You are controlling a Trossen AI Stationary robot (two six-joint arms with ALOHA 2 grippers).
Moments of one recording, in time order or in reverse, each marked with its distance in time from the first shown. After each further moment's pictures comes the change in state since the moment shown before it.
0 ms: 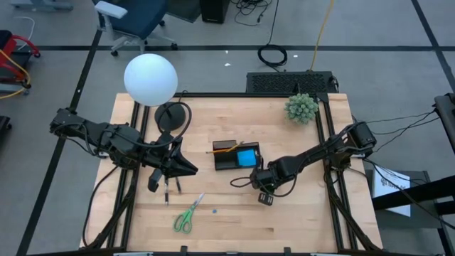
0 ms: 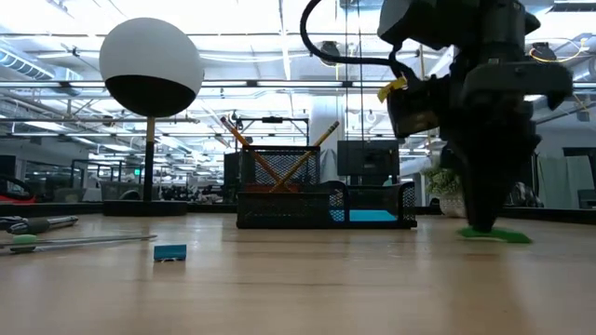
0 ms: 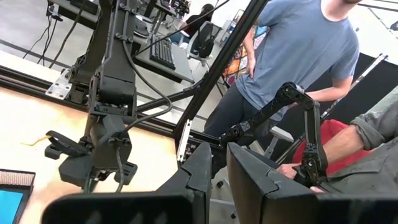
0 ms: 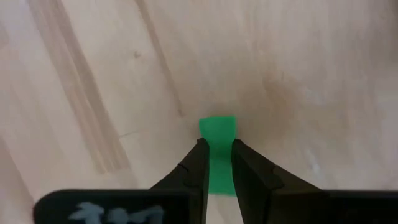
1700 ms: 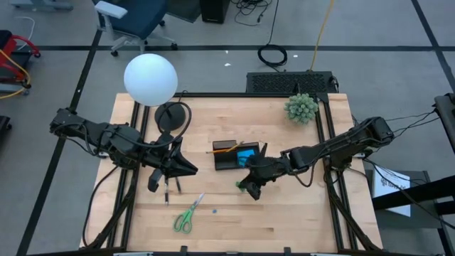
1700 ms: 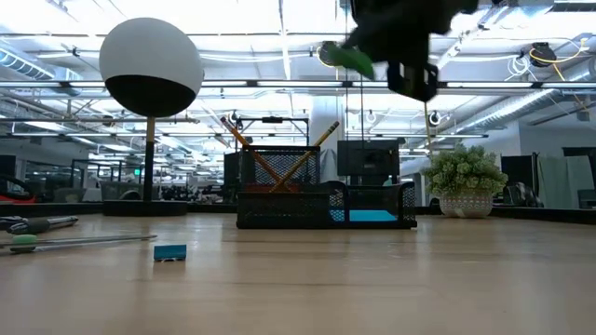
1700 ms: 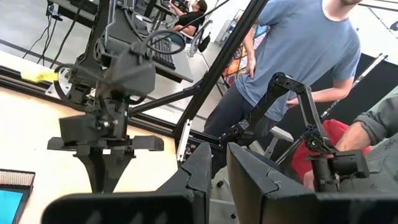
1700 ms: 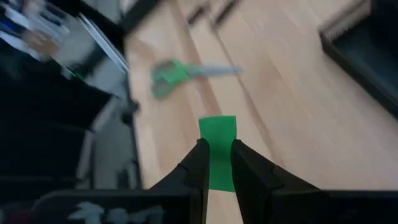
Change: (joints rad) left arm 0.000 0.000 0.000 0.000 0.000 0.000; right arm -0.018 -0.217 0.005 0.481 0.070 0.202
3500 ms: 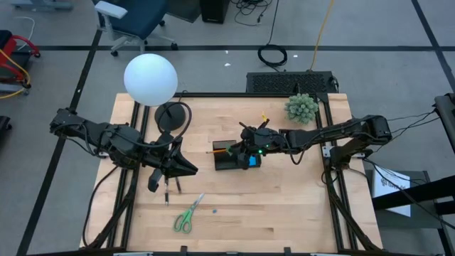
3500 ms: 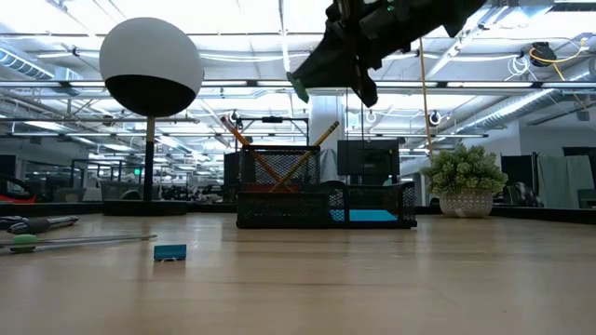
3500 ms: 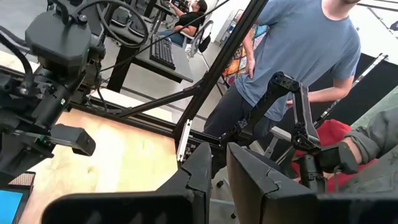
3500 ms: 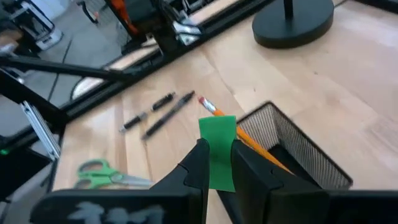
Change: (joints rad) left arm 0.000 0.000 0.000 0.000 0.000 0.000; right arm -0.256 0.002 -0.027 0.184 0.117 -0.342
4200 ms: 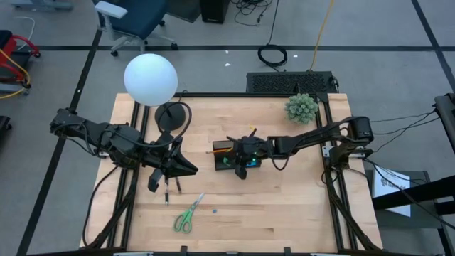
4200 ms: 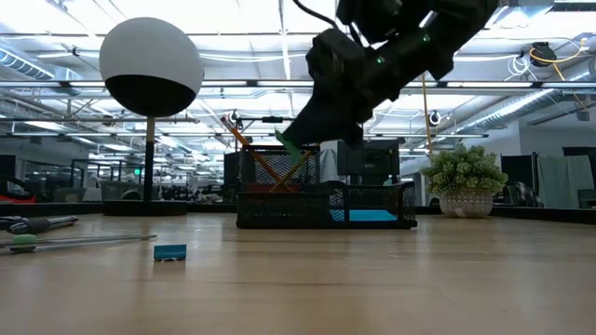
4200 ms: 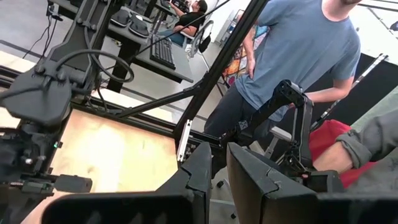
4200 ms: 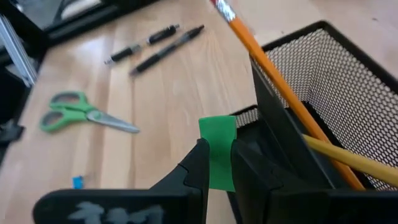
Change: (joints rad) left arm 0.000 0.000 0.000 0.000 0.000 0.000; right arm 0.001 0.201 -0.022 0.098 -0.131 -0.159
